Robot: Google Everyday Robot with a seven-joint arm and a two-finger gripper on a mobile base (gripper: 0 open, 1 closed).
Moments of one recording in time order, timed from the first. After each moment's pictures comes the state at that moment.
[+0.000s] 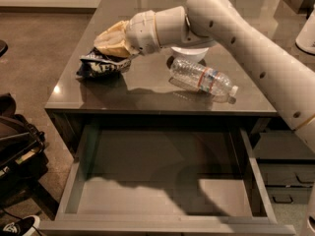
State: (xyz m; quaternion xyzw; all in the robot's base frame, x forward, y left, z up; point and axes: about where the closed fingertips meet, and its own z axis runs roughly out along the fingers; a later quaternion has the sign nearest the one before) arm 0.620 0.119 0.959 -0.65 0.46 0.29 0.54
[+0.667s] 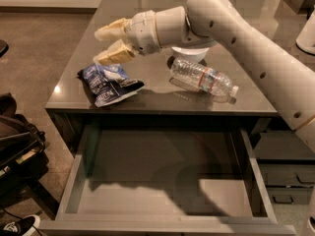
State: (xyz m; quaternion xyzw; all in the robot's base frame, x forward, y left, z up) arm 0.620 0.119 0.959 -0.65 0.46 0.29 0.54
